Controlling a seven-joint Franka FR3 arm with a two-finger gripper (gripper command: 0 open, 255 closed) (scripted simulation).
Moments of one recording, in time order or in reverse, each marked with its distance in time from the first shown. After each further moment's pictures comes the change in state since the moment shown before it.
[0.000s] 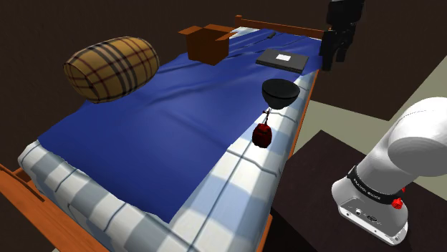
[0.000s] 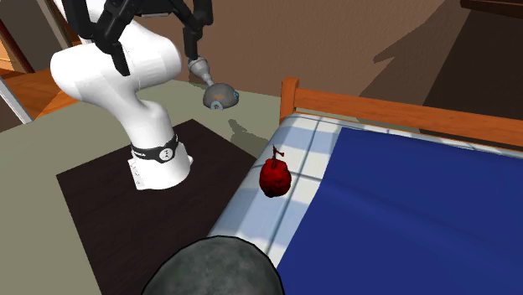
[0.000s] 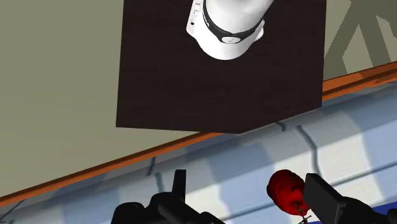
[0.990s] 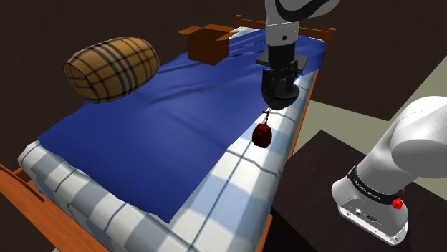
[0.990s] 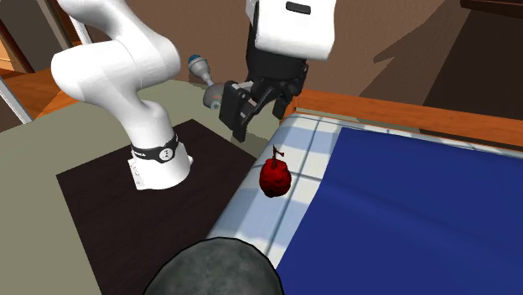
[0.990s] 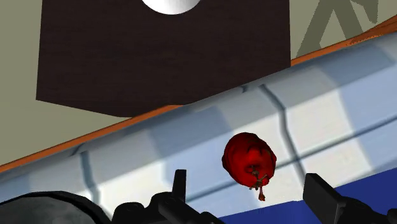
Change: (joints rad) arm 0.075 0.363 0.125 -0.006 0.161 0.314 0.182
